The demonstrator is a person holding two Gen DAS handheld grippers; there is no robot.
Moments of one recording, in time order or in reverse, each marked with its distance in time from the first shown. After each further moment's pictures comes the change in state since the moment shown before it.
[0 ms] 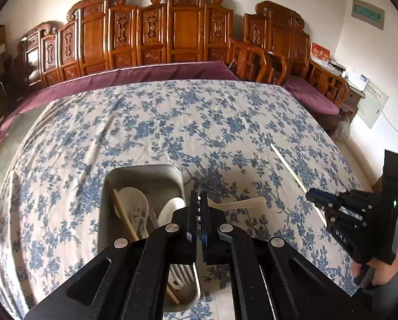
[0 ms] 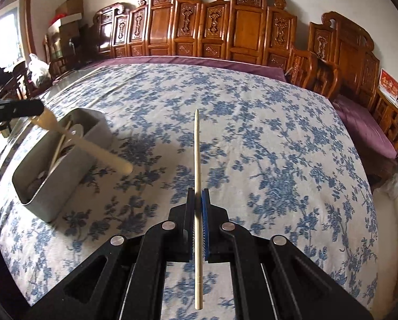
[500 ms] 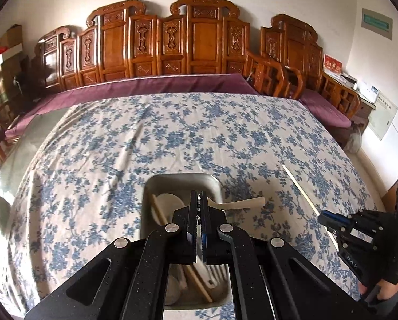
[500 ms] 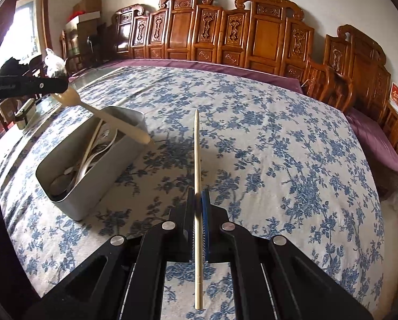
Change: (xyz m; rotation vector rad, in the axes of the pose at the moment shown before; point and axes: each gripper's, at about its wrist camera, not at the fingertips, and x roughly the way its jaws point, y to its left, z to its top) left arm -0.026 0.038 -0.002 -0.031 -0.064 0.072; right arm -0.017 0.043 -0.001 -0.052 -0.028 0.052
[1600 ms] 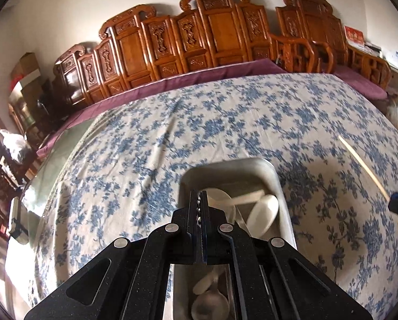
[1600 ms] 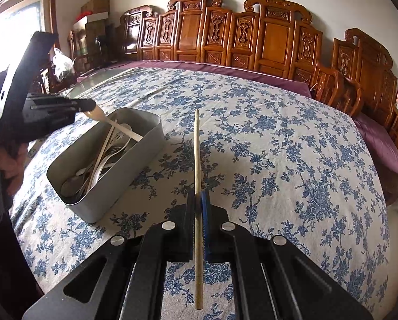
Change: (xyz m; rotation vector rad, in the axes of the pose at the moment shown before) left arm 0.056 0.004 -0.024 0.130 0.014 0.238; right arm -0.002 0.014 0.003 -0.014 -0.014 0.034
